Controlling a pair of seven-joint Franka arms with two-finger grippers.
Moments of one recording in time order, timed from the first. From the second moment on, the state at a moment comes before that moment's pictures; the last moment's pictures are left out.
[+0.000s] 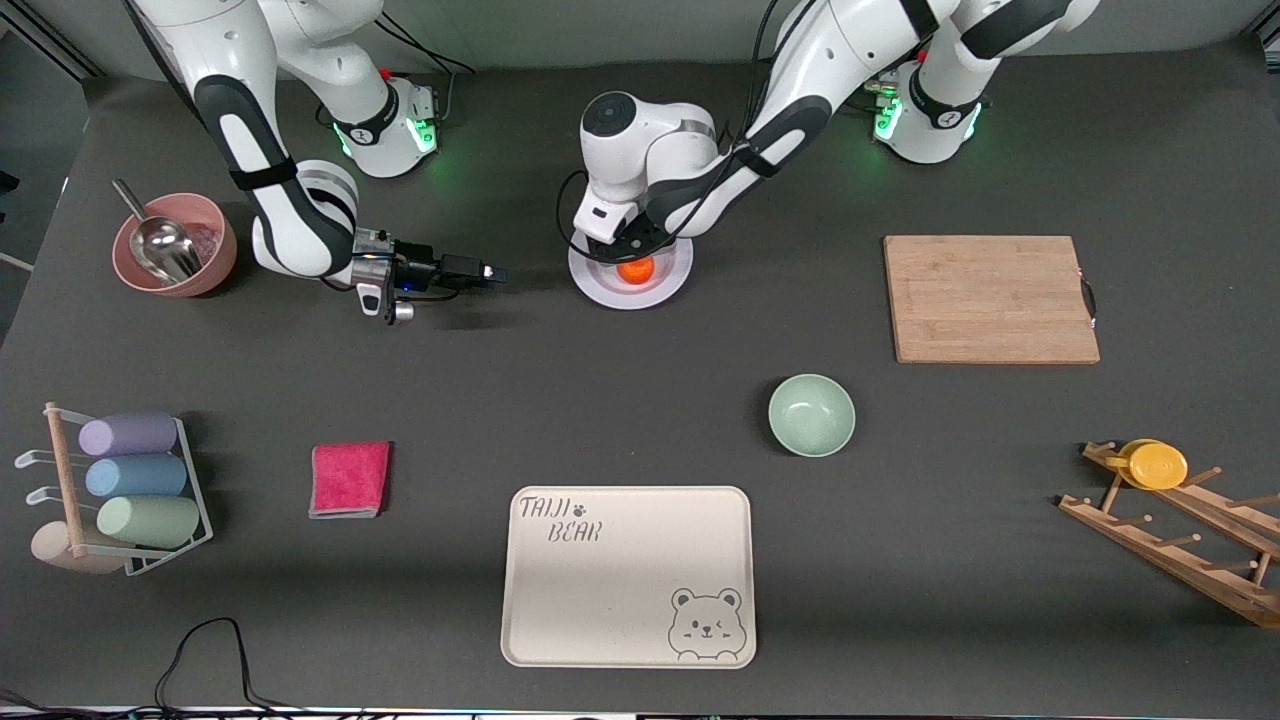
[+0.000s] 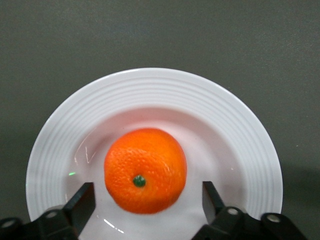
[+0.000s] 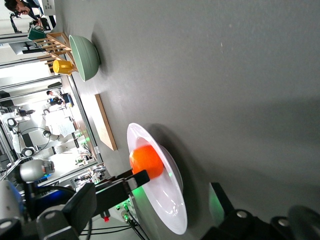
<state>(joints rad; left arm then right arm) -0.43 0.69 -0.74 -1.88 0.64 2.31 -1.76 0.35 0.17 -0.13 -2.66 1.59 2.10 -0.91</state>
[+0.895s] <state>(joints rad) -0.23 0.24 -0.49 -1.82 0.08 2.07 -0.80 0.56 0.24 -0.13 -2.67 1.91 2.14 -1.05</state>
